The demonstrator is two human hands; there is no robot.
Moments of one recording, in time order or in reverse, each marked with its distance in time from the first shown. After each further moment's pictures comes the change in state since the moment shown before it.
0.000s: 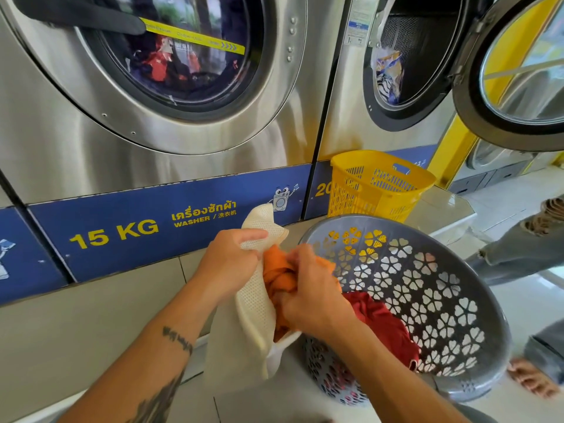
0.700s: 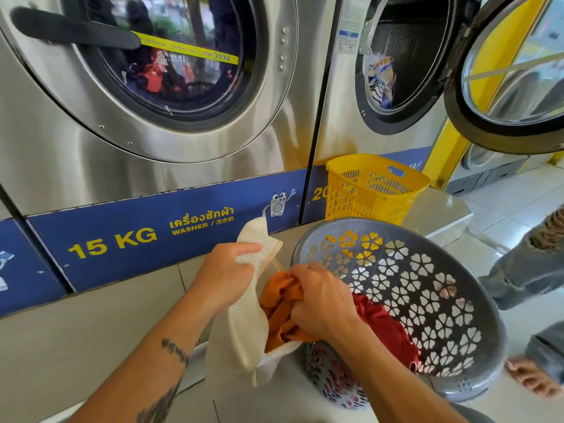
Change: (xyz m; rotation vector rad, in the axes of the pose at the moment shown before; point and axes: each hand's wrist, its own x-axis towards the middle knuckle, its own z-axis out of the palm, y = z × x) left_hand -0.004 -0.006 0.003 0.066 -0.035 0.000; right_hand 0.003 0.014 -0.004 -0.410 0.014 -0.007
